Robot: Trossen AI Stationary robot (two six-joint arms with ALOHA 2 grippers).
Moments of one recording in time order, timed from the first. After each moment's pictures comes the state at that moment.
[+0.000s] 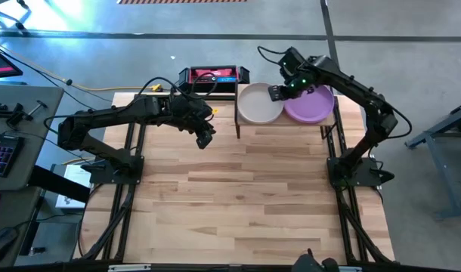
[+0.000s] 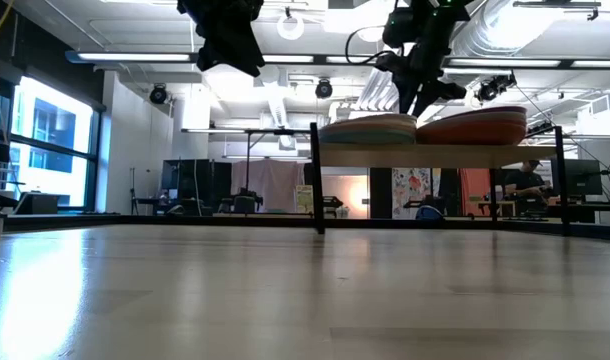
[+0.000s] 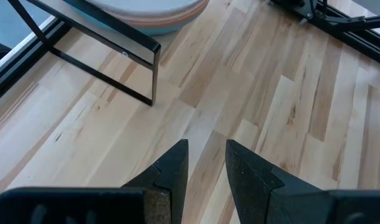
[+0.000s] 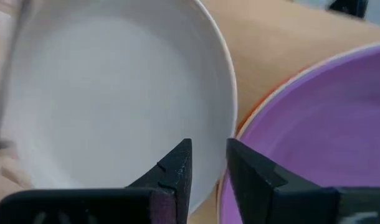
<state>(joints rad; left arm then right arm) 0.25 1.37 1.30 -0.74 0.02 -0.29 -0.74 1.63 1.62 -1.19 -0.08 0.49</state>
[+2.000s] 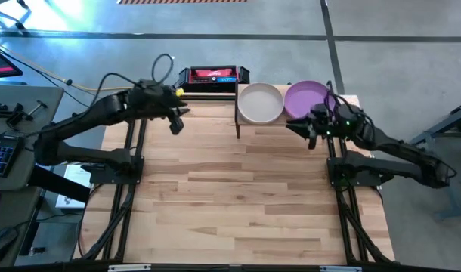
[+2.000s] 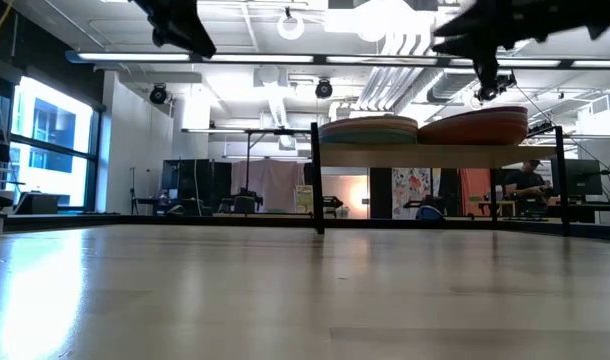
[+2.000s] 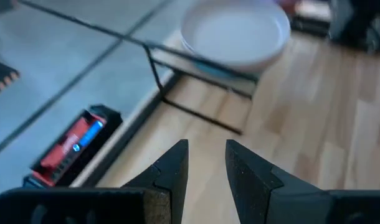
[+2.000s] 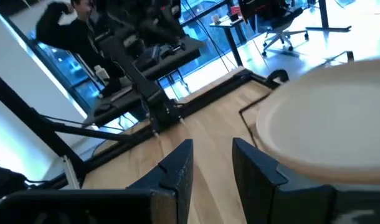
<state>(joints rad) 0.42 1.02 1.14 -0.72 -0.13 0.01 -0.46 0.60 0.56 -0.08 -0.28 0.40</state>
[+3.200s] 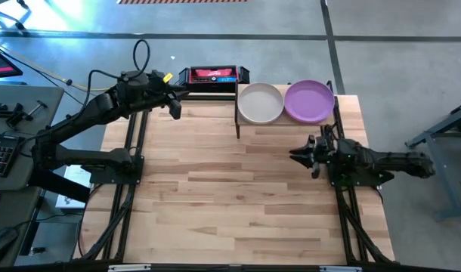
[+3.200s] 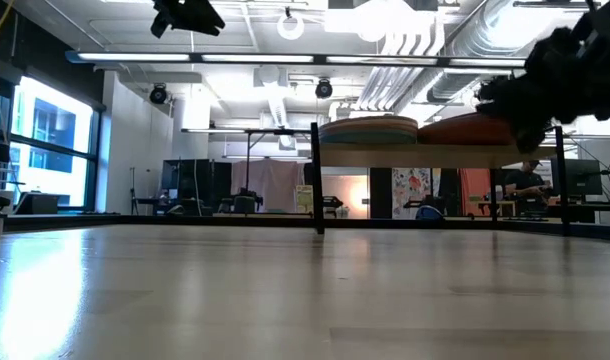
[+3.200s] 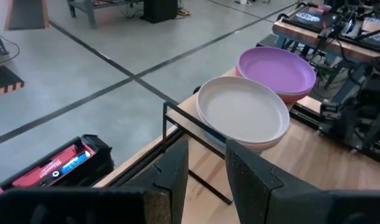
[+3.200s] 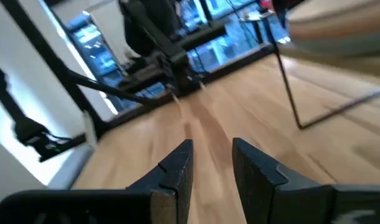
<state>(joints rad) 0.50 0.98 1.14 -0.51 -0.12 -0.17 -0.07 0.10 0.01 0.05 -0.01 0.42</state>
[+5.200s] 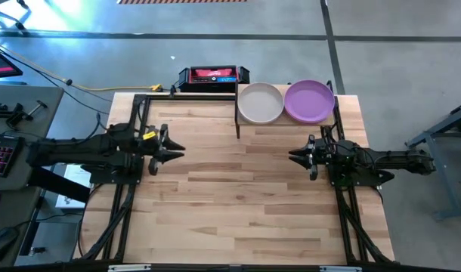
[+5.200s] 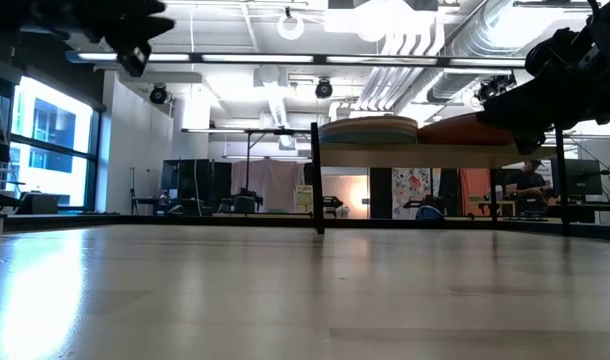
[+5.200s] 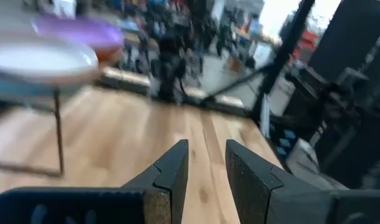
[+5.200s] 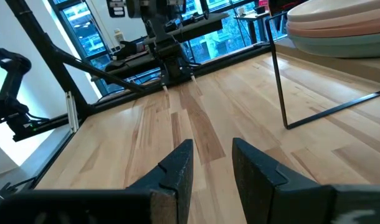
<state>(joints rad) 0.08 0.46 0.39 0.00 0.16 -0.24 -0.03 0.13 0.01 0.02 0.05 0.31</state>
